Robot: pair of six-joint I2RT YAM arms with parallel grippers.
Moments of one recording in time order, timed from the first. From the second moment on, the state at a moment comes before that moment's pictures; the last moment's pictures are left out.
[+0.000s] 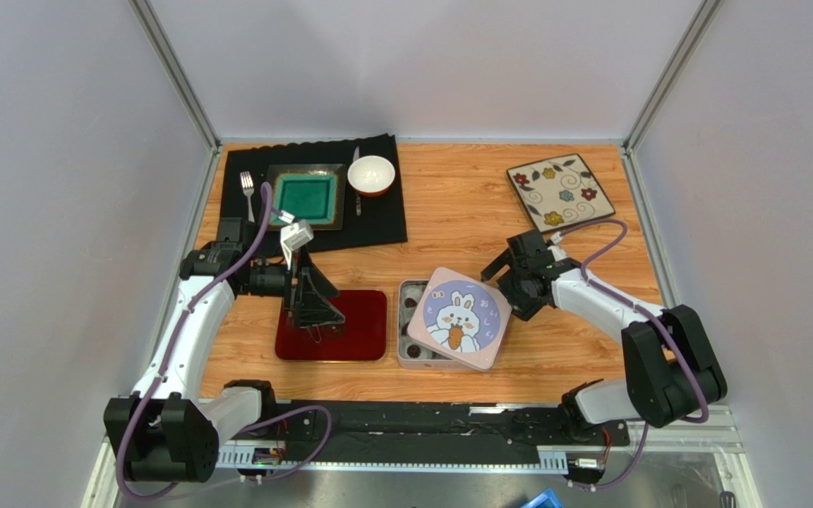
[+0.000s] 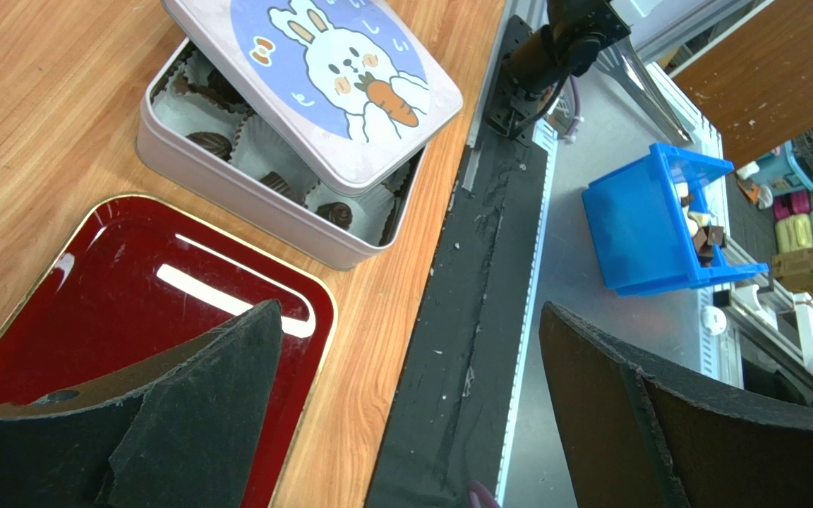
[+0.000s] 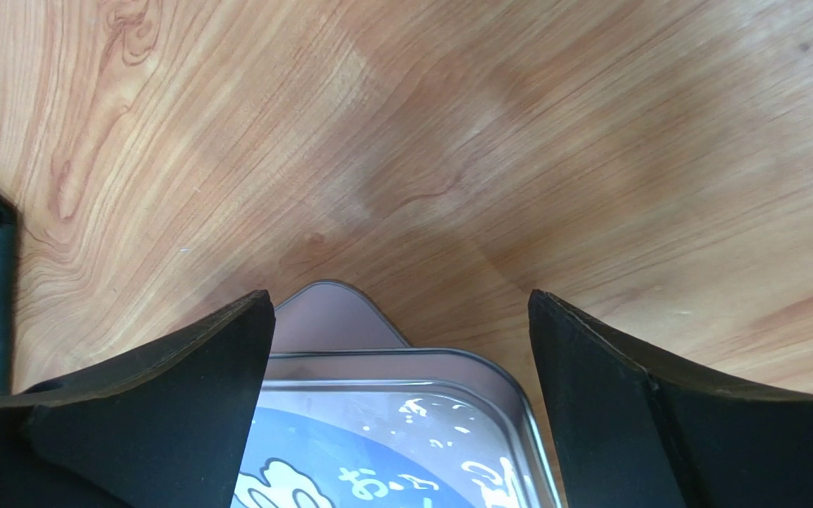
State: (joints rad) left arm -0.02 1.08 0.91 -1.06 1.26 0.61; right arm 0.38 1.39 0.72 -0.40 0.11 1.18
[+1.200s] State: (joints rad) left arm -0.02 1.06 0.91 -1.12 1.26 0.67; right arm 0.52 1.51 0.93 -0.40 0.17 1.23
